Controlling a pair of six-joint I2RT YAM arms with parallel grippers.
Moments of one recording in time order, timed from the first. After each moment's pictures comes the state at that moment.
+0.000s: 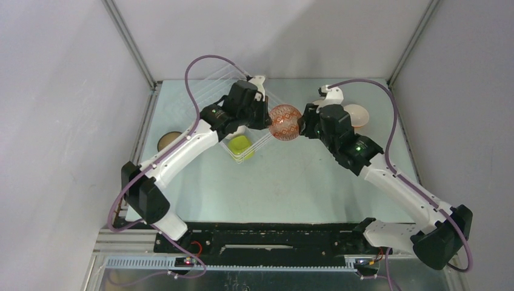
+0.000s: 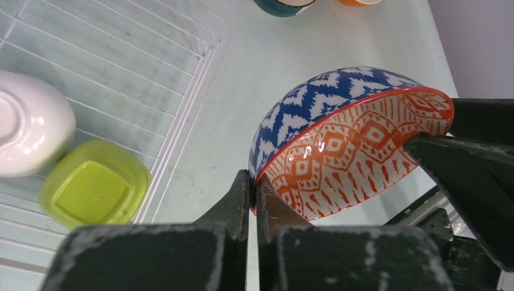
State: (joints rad) left arm -0.68 1.58 1.55 -0.58 0.03 -0.43; right arm 0.66 1.17 1.12 -0.33 0.32 0.41
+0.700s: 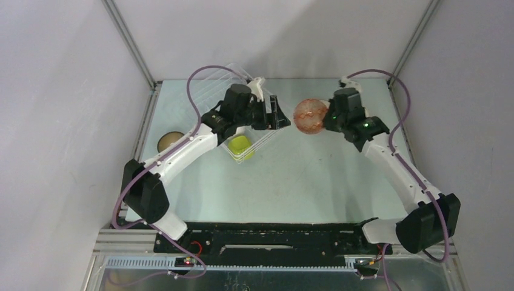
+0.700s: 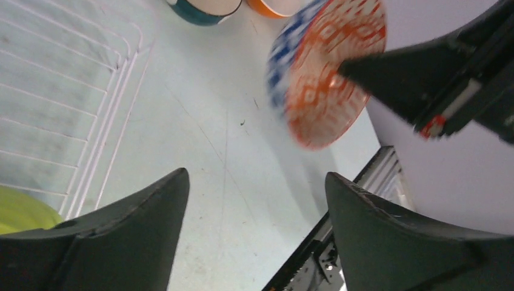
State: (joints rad) left arm -0.64 1.58 1.42 -0.30 0.29 -0.57; right arm 0.42 1.31 1.25 -0.56 0.24 0.46
